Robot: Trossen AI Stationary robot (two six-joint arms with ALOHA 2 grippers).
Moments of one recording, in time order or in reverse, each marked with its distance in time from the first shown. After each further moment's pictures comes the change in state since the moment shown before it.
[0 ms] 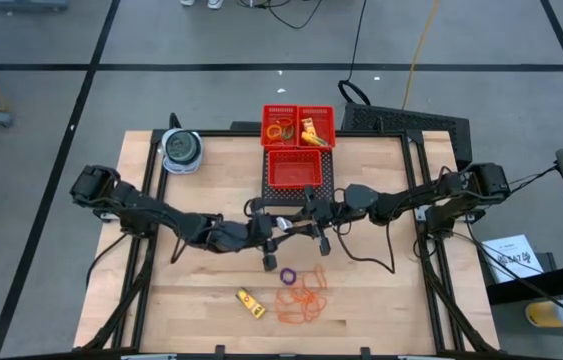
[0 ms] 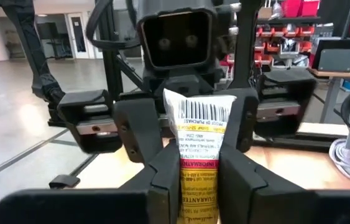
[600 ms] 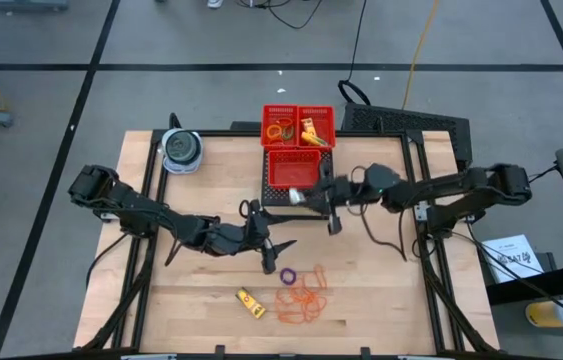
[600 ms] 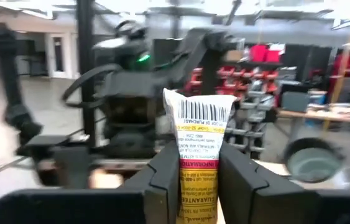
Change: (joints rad) left arm -0.028 -0.009 0.000 0.028 -0.016 -0.071; right arm -0.118 -0.197 -0.001 -0.050 -0.001 -0.061
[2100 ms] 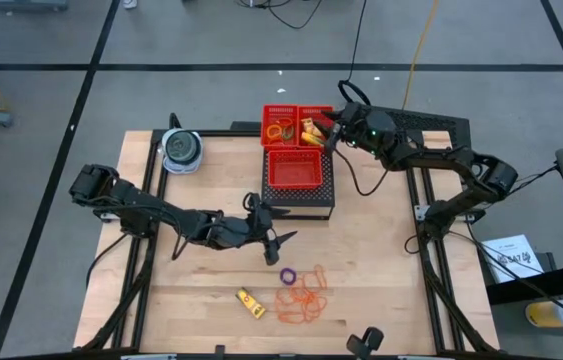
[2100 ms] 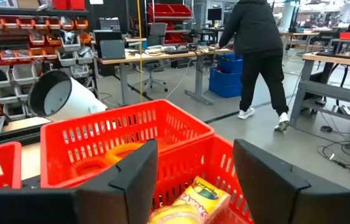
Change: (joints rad) left arm 0.056 0.001 0.000 -0.064 0.004 -0.035; right arm -0.616 0.144 0.005 -0.049 0.097 0.028
